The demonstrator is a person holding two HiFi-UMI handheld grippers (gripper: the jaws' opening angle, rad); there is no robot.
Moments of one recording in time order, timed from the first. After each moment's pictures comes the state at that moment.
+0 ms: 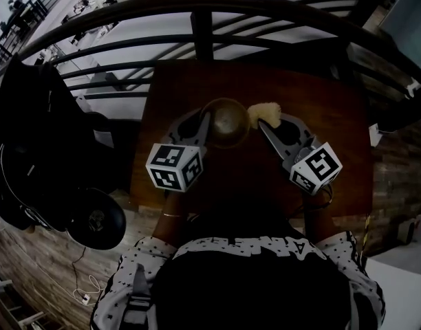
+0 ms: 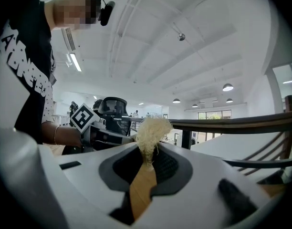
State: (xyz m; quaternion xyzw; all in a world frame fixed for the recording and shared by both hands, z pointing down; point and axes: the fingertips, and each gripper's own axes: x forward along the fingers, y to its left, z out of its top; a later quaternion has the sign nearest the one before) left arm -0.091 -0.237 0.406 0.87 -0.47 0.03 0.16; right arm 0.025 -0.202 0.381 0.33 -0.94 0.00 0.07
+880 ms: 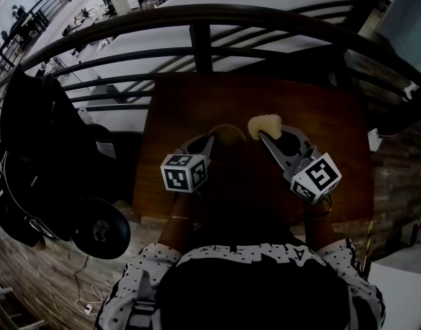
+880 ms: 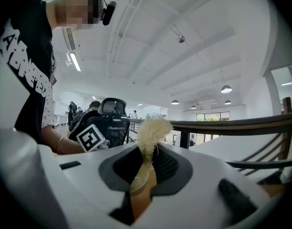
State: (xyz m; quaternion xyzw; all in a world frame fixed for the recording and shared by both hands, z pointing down) left arm -0.070 -0.241 0.500 0.85 -0.45 0.09 0.26; right arm 0.046 -0.200 0.376 0.34 -0.94 -0.01 0.05
